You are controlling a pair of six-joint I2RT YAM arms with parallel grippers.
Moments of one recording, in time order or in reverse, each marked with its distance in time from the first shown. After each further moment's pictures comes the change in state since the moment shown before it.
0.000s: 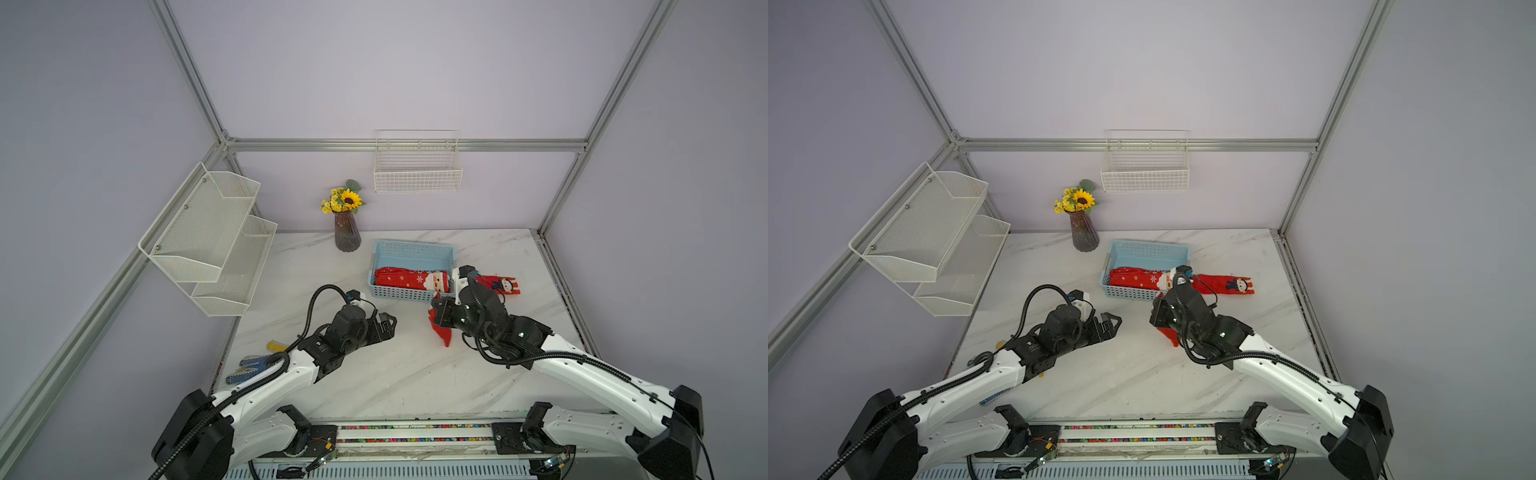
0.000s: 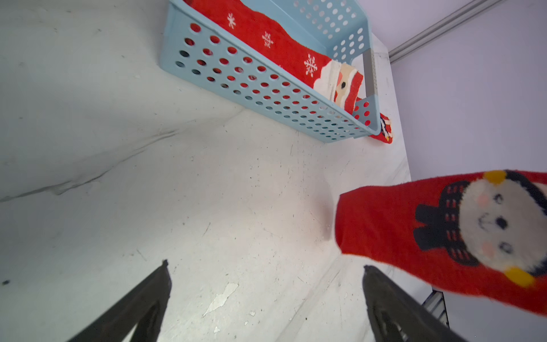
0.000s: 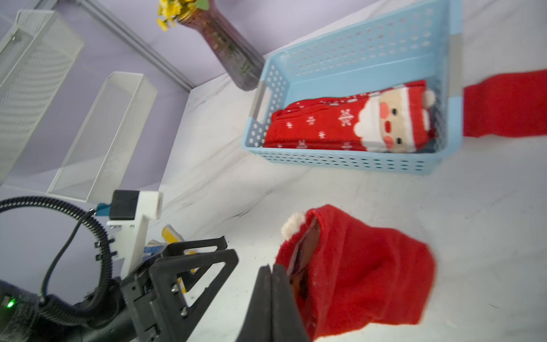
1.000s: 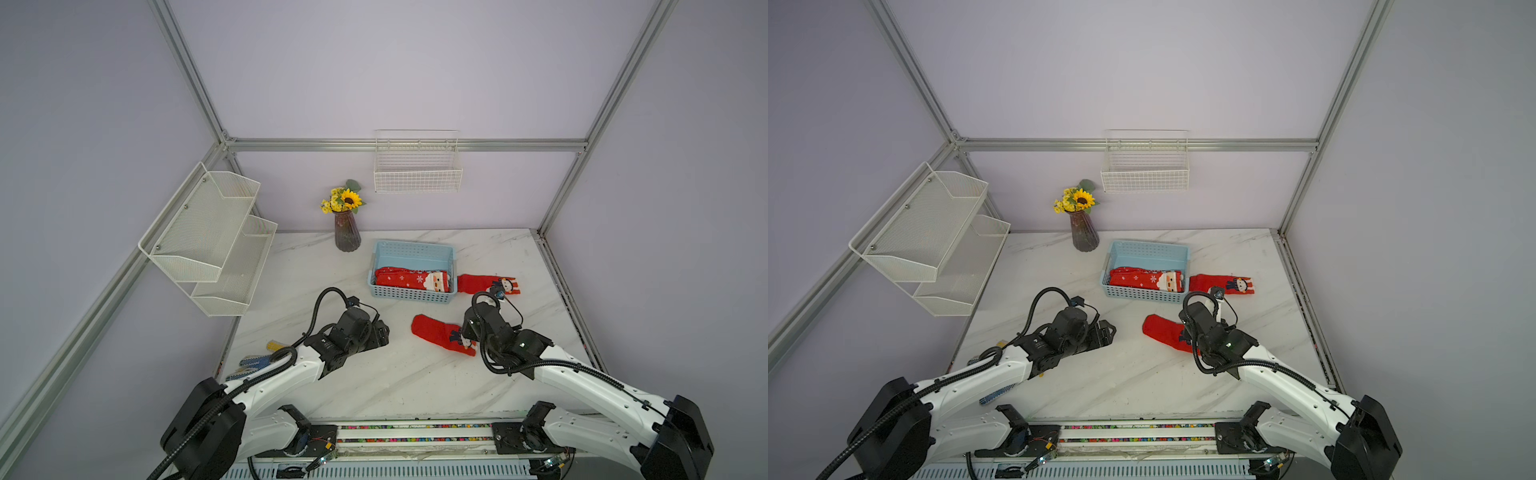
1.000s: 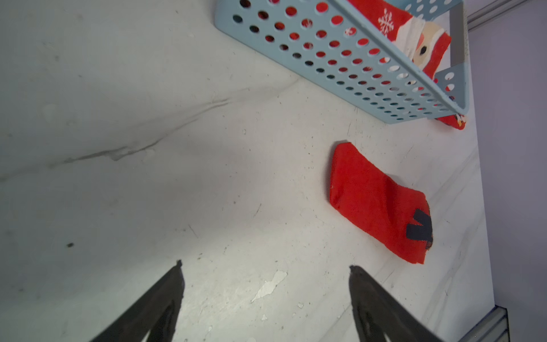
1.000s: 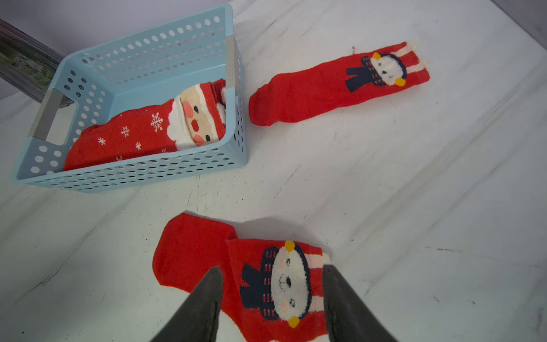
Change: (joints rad) left arm 0.000 0.136 0.018 -0.064 0.008 0.035; right arm -0.181 -0.109 -0.306 -0.126 0.291 0.053
